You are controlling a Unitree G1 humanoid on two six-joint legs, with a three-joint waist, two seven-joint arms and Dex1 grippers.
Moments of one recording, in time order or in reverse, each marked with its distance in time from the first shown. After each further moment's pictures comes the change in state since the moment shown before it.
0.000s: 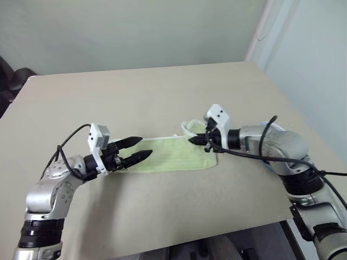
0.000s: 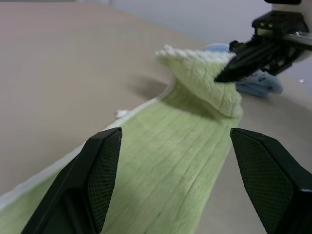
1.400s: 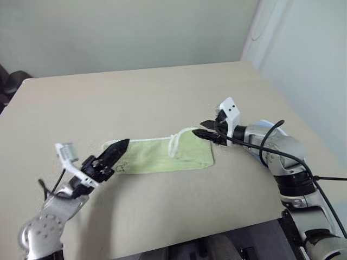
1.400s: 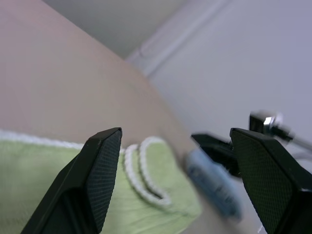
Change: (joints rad) left arm 0.331 -0.301 0.335 -0.262 -0.794 0.231 0.607; right arm 0.063 0.070 -0.196 0.101 -0.109 -0.188 0.026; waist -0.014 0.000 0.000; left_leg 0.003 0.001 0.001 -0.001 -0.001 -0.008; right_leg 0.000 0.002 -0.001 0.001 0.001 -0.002
